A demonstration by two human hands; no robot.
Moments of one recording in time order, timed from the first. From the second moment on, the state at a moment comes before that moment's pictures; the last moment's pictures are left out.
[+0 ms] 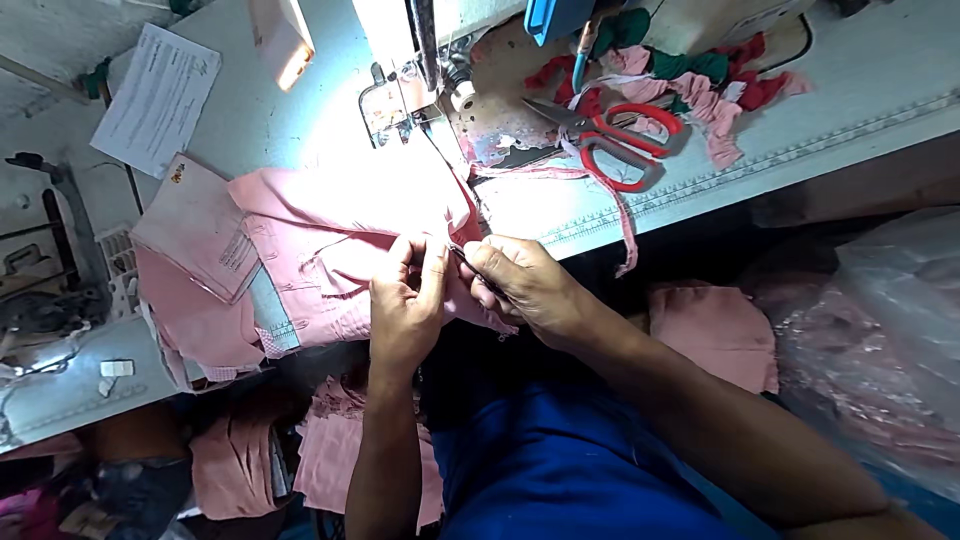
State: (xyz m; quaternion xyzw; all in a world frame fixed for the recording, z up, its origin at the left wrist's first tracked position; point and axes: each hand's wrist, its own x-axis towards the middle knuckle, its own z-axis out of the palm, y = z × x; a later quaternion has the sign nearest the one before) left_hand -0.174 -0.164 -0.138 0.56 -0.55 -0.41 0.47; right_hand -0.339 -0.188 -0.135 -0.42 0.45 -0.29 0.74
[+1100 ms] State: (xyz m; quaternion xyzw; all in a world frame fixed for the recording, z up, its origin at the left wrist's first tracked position) left_hand -0.176 -0.162 -0.140 0.56 -0.55 -0.41 0.46; right_hand -0.332 -0.188 -0.137 -0.42 0.47 -0.33 0.70
